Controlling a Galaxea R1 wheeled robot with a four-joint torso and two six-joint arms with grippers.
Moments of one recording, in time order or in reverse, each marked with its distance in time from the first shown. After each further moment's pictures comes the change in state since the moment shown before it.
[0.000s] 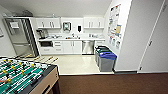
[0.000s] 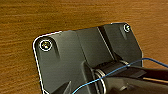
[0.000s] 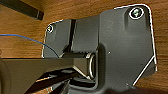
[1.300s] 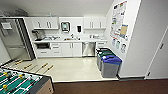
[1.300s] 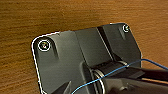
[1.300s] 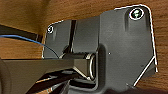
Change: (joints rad) left arm 0.001 0.004 0.001 0.000 -0.002 0.000; right arm 0.000 0.002 -0.001 0.001 0.007 0.000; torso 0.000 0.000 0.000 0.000
